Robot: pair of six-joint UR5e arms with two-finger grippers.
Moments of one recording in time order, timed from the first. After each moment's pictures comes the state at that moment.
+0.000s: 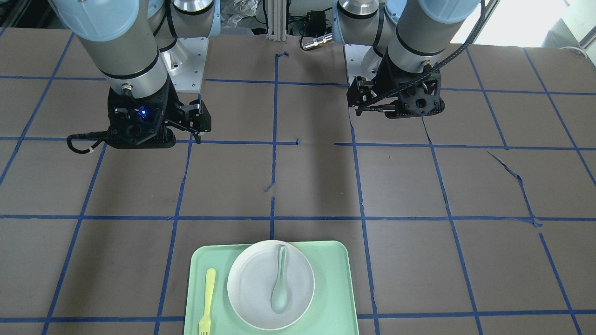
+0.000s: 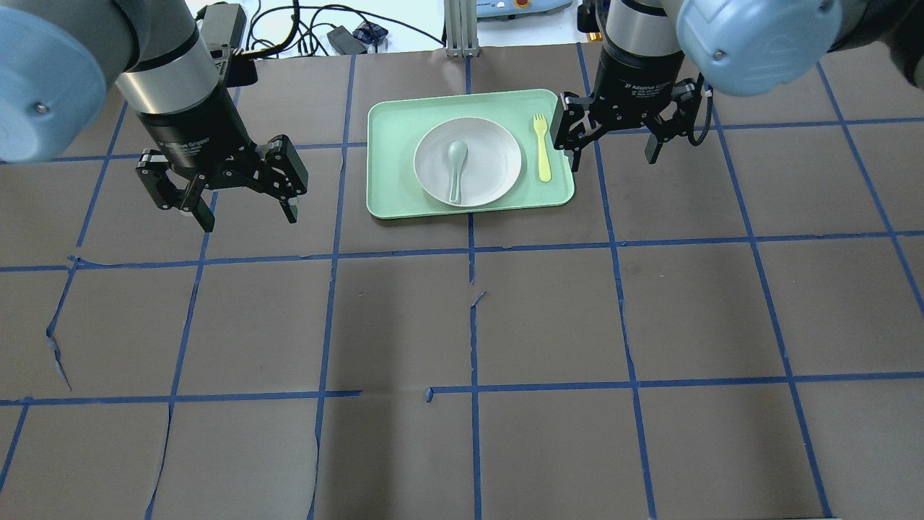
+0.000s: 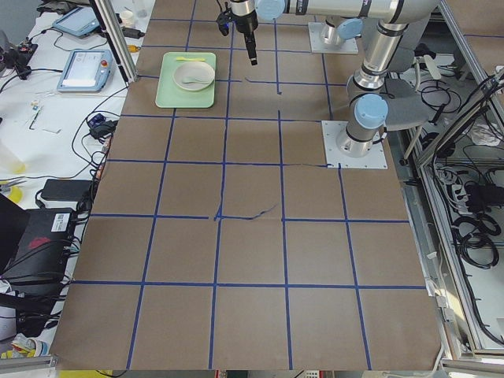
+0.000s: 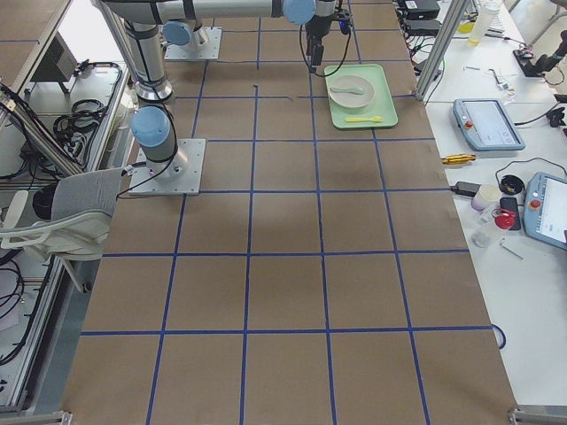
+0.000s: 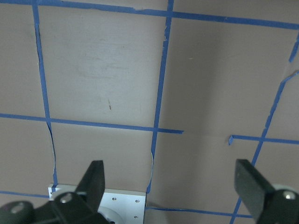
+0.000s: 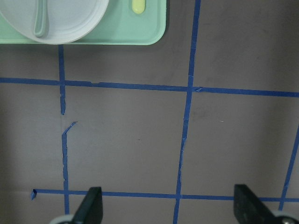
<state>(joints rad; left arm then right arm) -1.65 -1.61 -1.56 -1.73 1.58 -0.20 1.69 -1.42 1.44 -1.51 -1.59 0.06</state>
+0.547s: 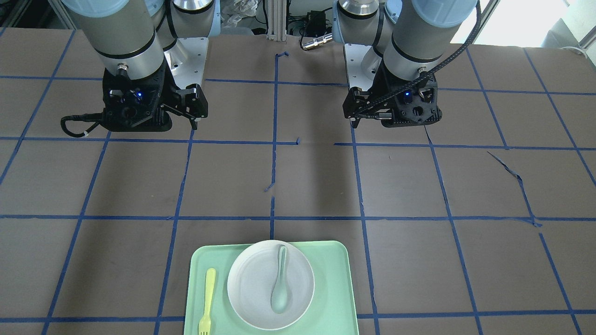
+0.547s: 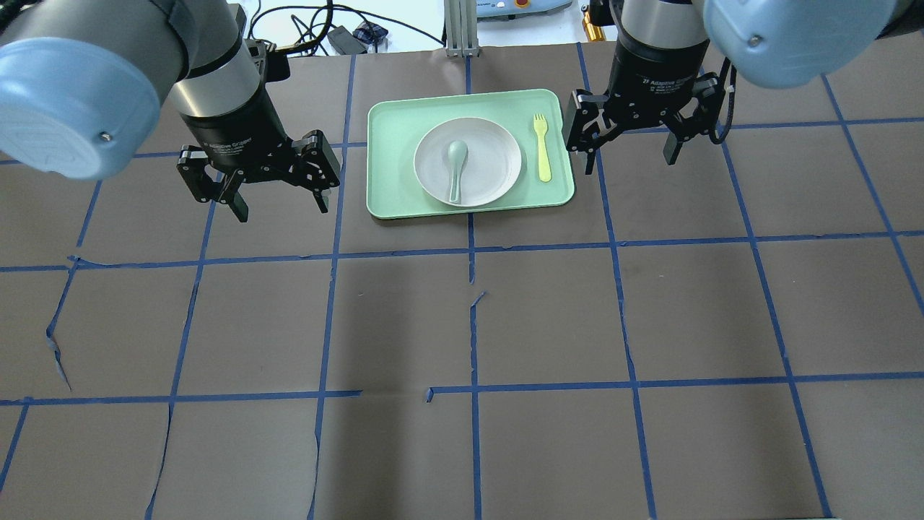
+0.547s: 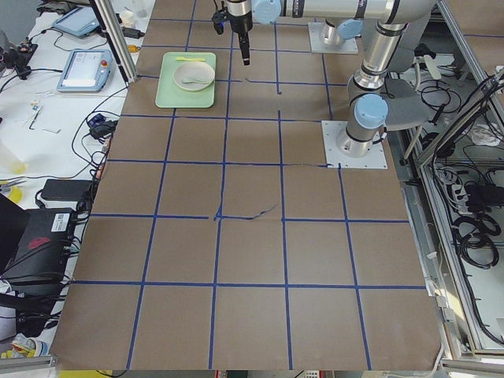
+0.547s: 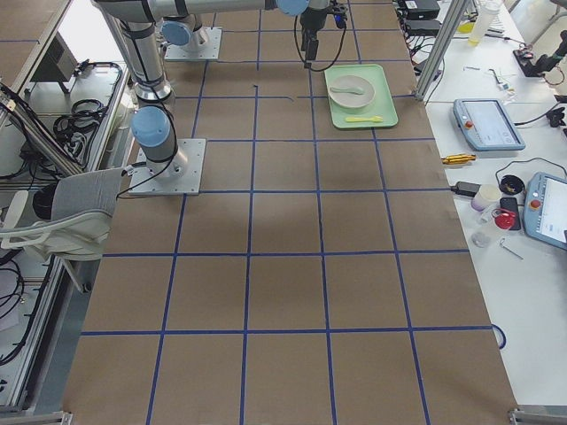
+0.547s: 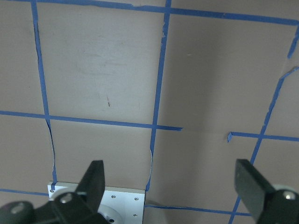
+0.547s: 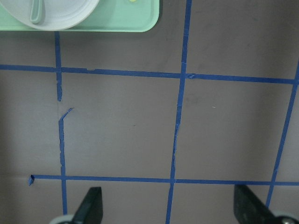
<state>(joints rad) -1.65 -1.62 -1.57 -1.64 1.58 -0.19 1.69 -1.45 1.44 -1.46 -1.60 0.06</state>
